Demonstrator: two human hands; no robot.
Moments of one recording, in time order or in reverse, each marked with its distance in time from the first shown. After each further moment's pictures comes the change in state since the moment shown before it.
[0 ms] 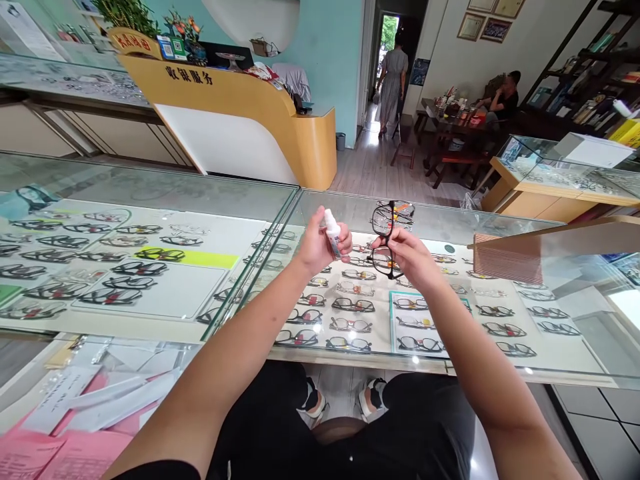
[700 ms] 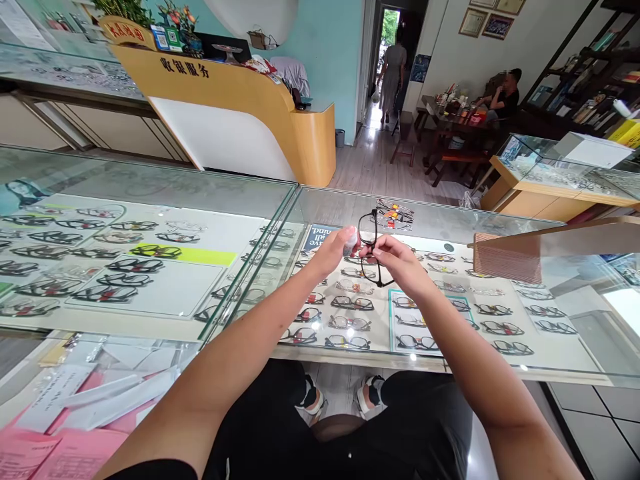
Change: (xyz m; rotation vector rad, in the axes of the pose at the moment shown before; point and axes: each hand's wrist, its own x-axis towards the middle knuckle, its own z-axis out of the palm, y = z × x) left_hand 0.001 -0.026 0.015 0.502 0.115 0.185; right_hand -0.004 0.015 0.015 -0.057 -0.052 0.051
